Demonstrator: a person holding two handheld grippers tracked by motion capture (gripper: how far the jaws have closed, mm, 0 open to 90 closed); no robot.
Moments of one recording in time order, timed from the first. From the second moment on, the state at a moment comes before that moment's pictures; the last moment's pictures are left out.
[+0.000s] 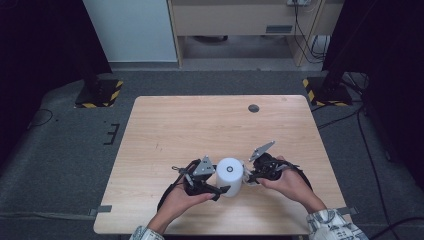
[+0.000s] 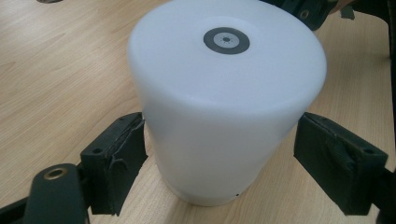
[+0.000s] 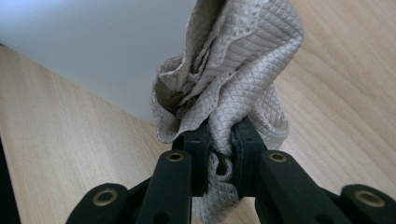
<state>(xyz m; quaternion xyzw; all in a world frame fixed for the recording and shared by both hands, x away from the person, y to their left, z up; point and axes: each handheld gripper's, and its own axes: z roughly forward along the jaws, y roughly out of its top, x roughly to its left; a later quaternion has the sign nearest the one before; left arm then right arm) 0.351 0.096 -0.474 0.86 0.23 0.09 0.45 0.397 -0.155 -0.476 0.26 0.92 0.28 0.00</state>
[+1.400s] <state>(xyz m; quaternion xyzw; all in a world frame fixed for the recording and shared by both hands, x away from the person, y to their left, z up) 0.350 0.095 -0.474 0.86 0.23 0.09 0.44 0.400 -0.159 -0.454 0.26 0.91 0.33 0.01</state>
